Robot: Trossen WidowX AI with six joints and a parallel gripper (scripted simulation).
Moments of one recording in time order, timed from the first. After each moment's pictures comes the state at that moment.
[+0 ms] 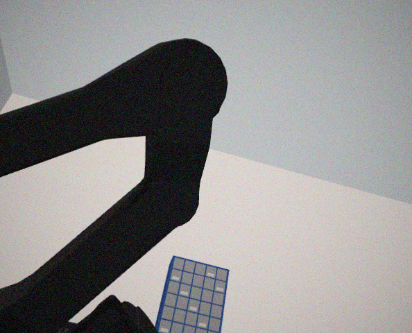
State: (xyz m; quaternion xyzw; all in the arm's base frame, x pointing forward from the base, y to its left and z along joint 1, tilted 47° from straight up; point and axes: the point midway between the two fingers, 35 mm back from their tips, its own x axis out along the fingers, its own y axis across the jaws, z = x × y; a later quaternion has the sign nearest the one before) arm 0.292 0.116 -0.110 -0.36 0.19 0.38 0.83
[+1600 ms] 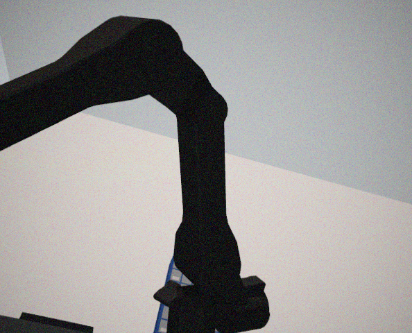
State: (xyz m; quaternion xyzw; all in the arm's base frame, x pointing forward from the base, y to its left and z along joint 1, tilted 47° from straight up) arm 0.342 0.180 -0.145 -0.02 0.63 -0.11 0.77
